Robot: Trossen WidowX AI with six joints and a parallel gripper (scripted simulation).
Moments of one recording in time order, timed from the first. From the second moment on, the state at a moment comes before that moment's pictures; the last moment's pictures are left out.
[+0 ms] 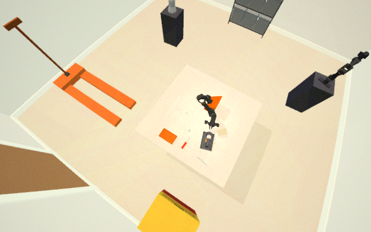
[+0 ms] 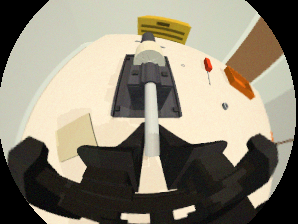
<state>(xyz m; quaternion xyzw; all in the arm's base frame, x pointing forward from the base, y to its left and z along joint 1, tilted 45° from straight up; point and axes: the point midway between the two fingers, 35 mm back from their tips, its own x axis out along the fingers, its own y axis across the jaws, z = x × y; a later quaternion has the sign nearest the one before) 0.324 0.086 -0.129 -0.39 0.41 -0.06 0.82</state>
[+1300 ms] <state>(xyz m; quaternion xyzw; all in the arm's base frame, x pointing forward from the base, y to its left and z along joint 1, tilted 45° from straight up) 0.326 0.086 -0.129 -0.38 0.41 -0.06 0.82</state>
